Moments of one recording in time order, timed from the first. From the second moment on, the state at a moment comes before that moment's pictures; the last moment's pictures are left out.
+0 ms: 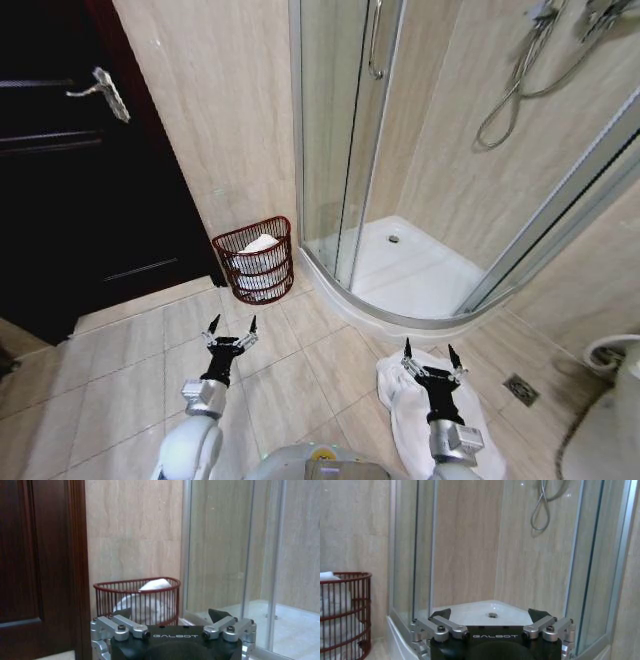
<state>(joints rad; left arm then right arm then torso) 1.69 -1.45 -0.56 -2.05 -0.12 -0.14 -0.01 -1.87 1.47 0.53 2.10 0.00 0.28 0.22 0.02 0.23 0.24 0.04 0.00</state>
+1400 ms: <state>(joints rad) 1.67 -1.43 -0.53 -1.98 -0.08 -0.22 -0.03 -1.73 1.32 0.63 1.63 0.50 0.11 0.17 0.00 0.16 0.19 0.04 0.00</state>
